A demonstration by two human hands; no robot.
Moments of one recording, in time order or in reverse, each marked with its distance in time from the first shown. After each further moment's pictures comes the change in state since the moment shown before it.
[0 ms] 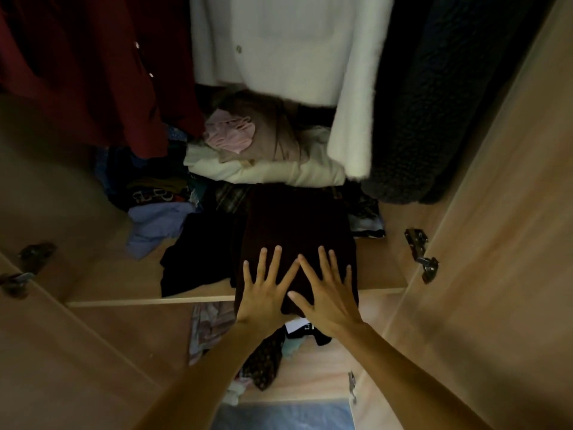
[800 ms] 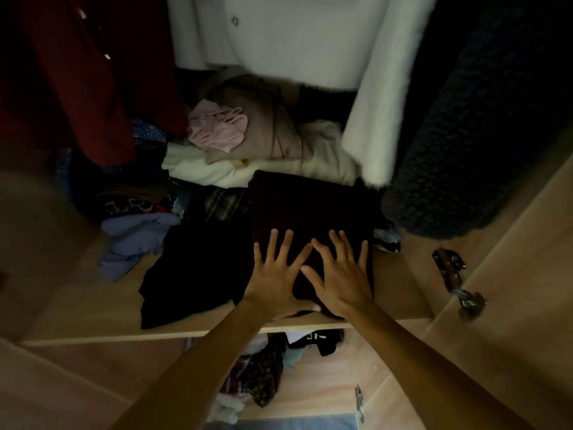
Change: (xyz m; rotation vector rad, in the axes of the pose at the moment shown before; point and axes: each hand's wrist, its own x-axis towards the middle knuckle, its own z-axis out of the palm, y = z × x) left_hand 0.101 -0.019 -0.001 -0.060 0.007 0.121; right_hand 0.101 0.041 0.015 -0.060 0.185 0.048
